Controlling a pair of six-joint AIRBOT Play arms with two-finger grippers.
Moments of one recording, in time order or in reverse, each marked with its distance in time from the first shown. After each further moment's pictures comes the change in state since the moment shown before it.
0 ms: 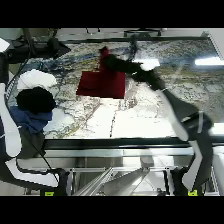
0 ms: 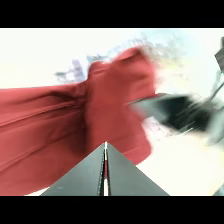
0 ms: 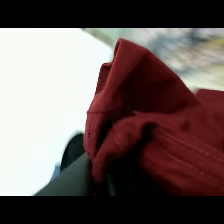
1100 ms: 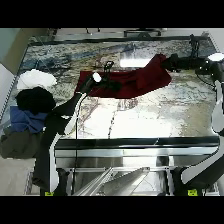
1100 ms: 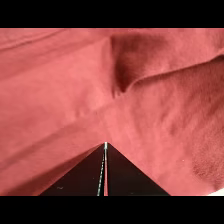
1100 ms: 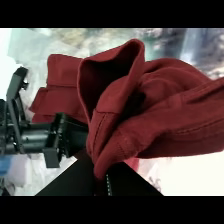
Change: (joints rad) left arm -0.508 -0.637 0.122 0.202 0.372 -0.028; right arm -0.692 0.127 -0.031 -0.548 0.699 0.292
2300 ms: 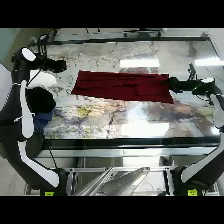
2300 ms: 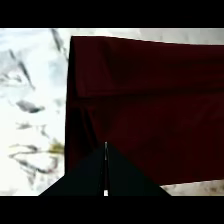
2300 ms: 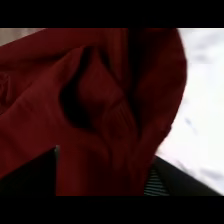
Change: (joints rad) left arm 0.475 0.370 -0.050 0.293 -0.285 -0.003; right arm -0.081 -0.129 -0.293 -0.103 -0.240 -0.153
